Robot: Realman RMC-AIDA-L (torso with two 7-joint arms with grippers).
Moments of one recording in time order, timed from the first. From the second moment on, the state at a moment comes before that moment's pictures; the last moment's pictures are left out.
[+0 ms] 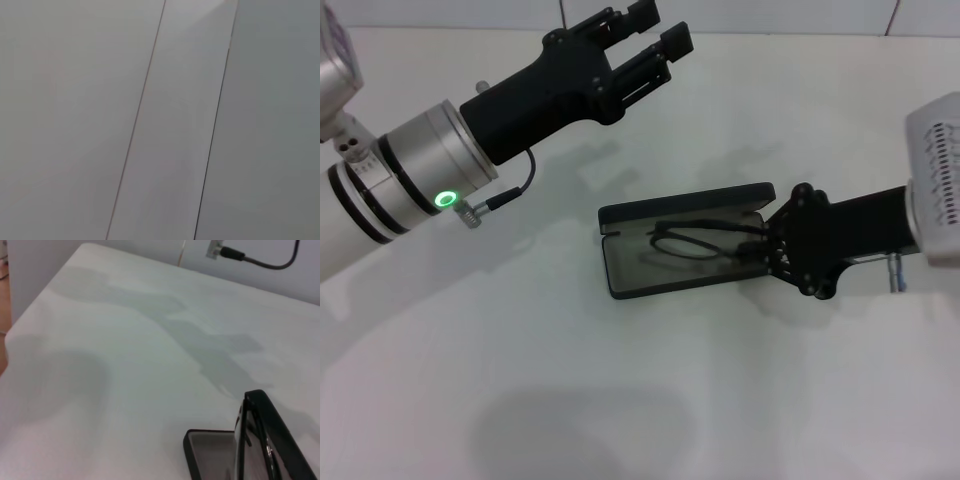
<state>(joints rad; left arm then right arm) -0.61 -2.09 1.21 0.33 0.98 1.46 -1.04 0.44 2.02 -1.45 -1.15 -1.95 -1.27 1.32</state>
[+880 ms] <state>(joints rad) -0.60 -2.10 1.21 0.33 0.98 1.46 -1.03 0.45 2.02 -1.61 -1.23 -2.04 -1.10 1.31</state>
